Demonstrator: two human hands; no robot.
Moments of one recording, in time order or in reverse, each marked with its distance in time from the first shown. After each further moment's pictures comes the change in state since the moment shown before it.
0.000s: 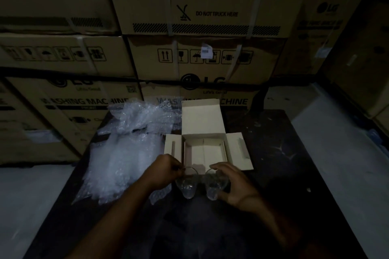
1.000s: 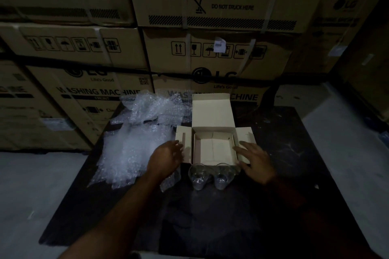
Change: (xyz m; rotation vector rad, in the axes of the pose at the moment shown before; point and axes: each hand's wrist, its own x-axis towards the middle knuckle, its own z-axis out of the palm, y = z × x) left_hand -0.014 -0.023 0.007 0.118 0.381 0.020; right_hand 0.028 0.053 -0.028 -0.553 0.060 0.096
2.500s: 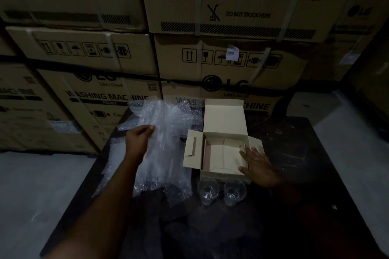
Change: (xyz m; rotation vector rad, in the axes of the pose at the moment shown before) left_hand 0.061 -0.081 -0.053 -0.711 0.411 -0.499; right_hand 0.055 0.002 0.018 -0.209 -0.327 0.124
